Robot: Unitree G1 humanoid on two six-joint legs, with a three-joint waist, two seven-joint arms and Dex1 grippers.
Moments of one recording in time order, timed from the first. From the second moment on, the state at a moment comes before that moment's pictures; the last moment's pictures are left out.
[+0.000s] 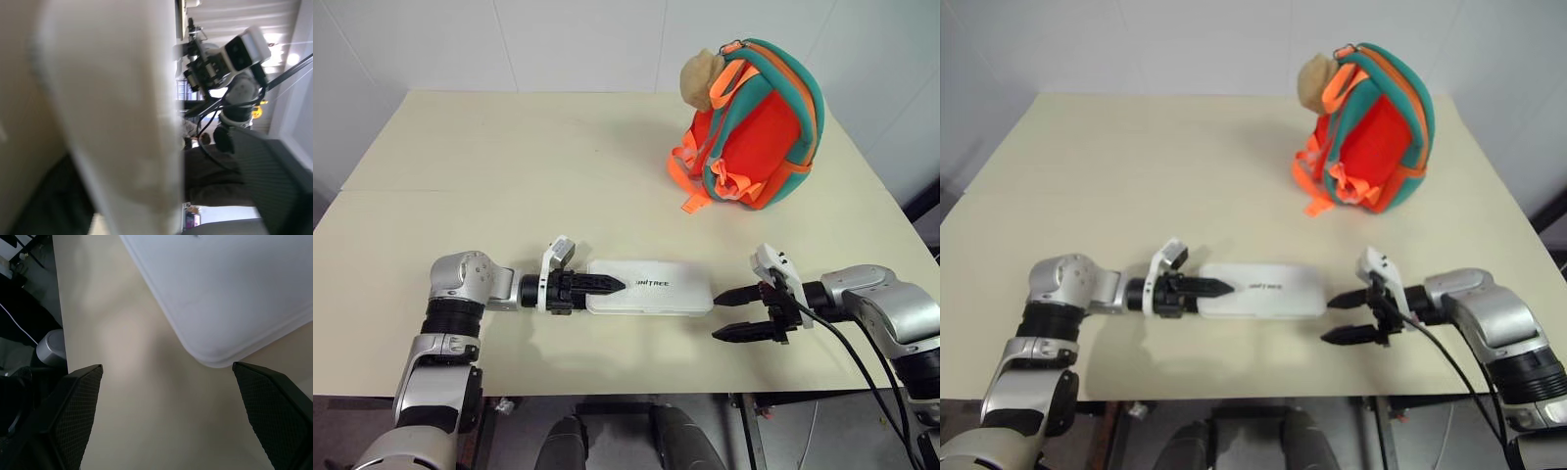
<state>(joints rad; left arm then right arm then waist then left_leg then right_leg) -0.76 0.47 0.07 0.45 -0.76 1.61 -0.94 -0.44 -0.90 0.15 -0.04 0.48 0.74 1.34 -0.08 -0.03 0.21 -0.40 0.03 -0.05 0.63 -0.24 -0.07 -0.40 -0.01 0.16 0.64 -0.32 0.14</state>
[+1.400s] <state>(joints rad) -0.49 0.59 0.38 0.22 -0.92 1.43 -0.74 -0.91 -0.80 -0.11 0.55 0.24 0.44 0.84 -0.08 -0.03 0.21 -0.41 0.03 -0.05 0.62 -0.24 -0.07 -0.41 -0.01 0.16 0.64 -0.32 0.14</state>
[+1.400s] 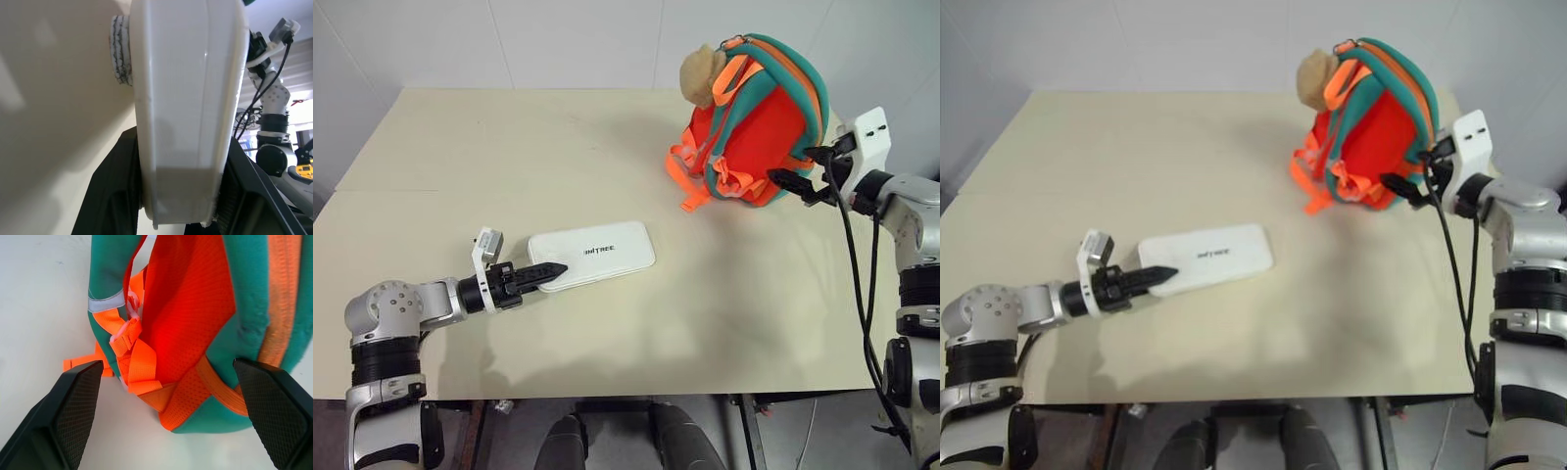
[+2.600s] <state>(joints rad) -0.44 0.56 0.46 0.13 -0.98 1.43 -0.69 -1.30 -0.69 -0.13 1.33 0.06 0.09 0.82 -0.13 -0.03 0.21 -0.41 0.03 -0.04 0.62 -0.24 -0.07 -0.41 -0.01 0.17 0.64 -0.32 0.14</state>
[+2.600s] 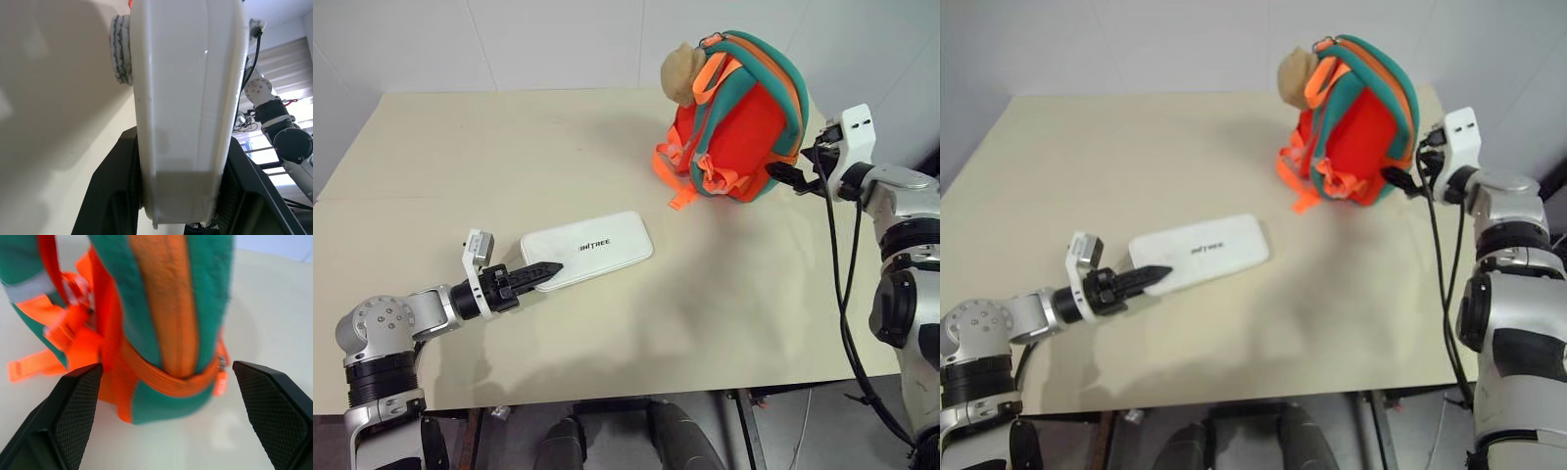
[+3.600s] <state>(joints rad) -0.43 0.53 0.44 0.11 -1.01 1.38 -0.67 -1.29 -0.61 -0.17 1.30 0.03 0.03 0.89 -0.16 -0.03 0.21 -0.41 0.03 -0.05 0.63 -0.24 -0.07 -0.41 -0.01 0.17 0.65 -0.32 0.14</state>
